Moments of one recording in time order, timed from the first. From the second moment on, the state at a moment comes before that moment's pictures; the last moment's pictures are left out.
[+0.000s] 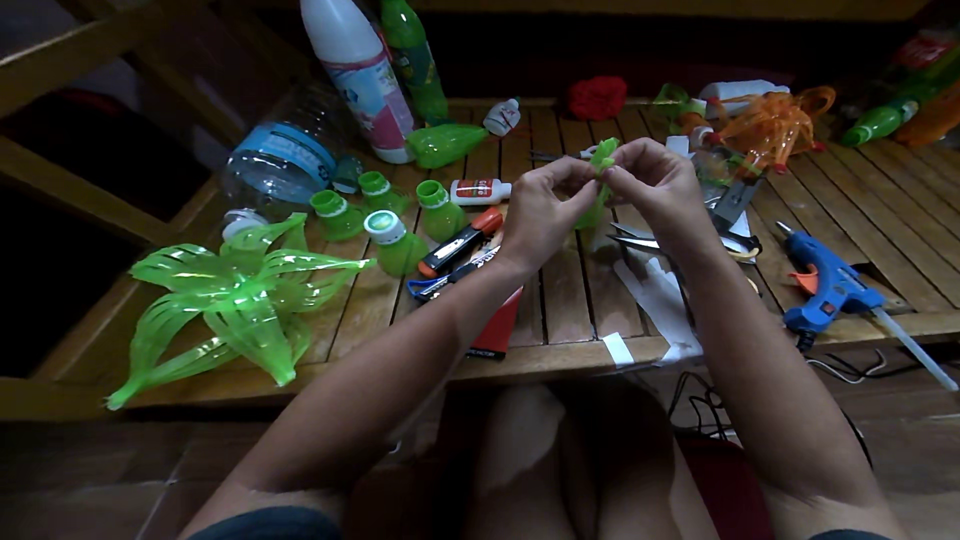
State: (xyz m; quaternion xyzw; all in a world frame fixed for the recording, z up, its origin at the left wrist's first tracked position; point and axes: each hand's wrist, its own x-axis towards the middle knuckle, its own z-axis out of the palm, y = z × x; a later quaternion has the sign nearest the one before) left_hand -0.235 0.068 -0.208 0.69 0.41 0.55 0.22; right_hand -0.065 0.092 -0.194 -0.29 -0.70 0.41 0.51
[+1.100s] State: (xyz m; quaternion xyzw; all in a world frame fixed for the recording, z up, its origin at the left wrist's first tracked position) left_hand -0.232 0.064 -0.210 0.70 0.42 0.55 0.18; right_hand -0.063 0.094 -0.195 -0.27 -0.77 0.26 0.52
